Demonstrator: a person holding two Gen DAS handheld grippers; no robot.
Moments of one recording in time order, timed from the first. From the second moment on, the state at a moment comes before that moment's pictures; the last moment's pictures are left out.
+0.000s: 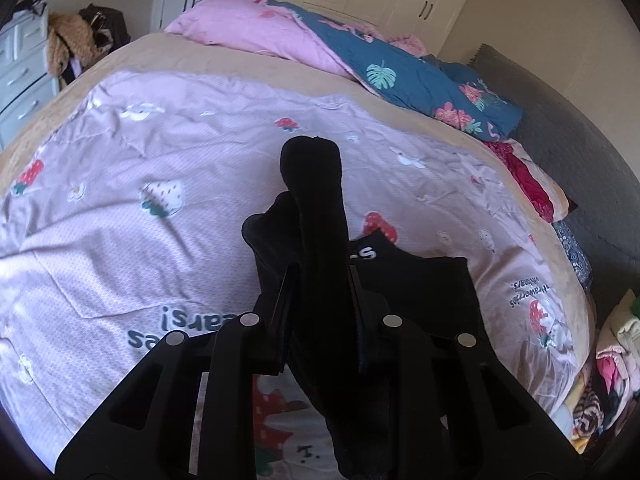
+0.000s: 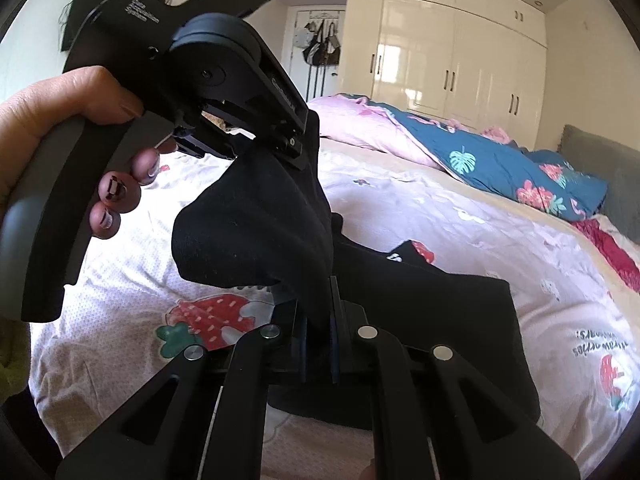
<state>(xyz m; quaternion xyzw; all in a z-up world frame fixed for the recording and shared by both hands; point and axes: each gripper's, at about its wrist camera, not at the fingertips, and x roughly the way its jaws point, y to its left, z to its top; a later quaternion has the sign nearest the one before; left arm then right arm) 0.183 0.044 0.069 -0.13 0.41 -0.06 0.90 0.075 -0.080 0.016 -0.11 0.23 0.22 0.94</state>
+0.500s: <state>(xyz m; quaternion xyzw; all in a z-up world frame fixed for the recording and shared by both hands) 0.193 -0.024 0.077 -0.10 0.42 -0.09 0.90 0.082 -0.138 0.013 -0.04 0.25 0.19 0.95</state>
